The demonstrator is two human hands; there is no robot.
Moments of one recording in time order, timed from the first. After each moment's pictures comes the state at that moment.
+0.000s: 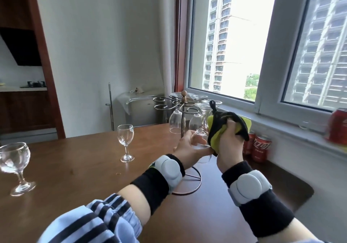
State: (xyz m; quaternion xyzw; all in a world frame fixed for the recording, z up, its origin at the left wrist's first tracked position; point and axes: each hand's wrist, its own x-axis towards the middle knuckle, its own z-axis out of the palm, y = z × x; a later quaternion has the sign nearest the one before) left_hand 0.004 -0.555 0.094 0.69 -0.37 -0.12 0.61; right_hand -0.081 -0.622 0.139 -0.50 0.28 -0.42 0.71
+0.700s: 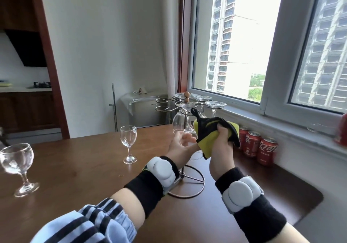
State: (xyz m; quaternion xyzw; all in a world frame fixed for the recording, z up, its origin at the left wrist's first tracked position) left_hand 0.024 -0.541 0.093 0.64 -0.32 -0.12 0.69; right_hand -0.058 -0.610 0.123 -0.50 0.28 -0.36 0.73
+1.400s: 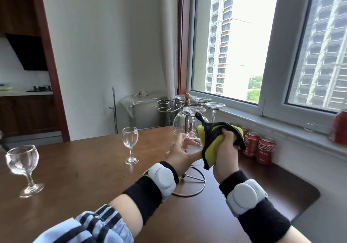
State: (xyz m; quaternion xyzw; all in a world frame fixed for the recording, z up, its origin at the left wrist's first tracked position) left_hand 0.026 -0.534 0.073 0.70 -0.35 -0.04 0.62; right_hand -0.077 -0.605 0.118 -0.47 0.27 -0.37 0.76
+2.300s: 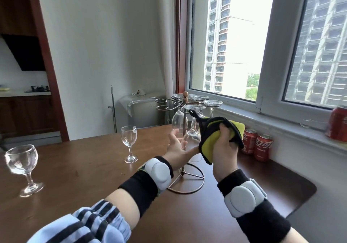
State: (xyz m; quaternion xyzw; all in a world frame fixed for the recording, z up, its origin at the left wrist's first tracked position) left_hand 0.028 -0.529 0.083 0.75 -0.31 -0.10 0.58; right_hand -0.091 -0.594 0.131 -0.51 0.26 -0.42 0.71
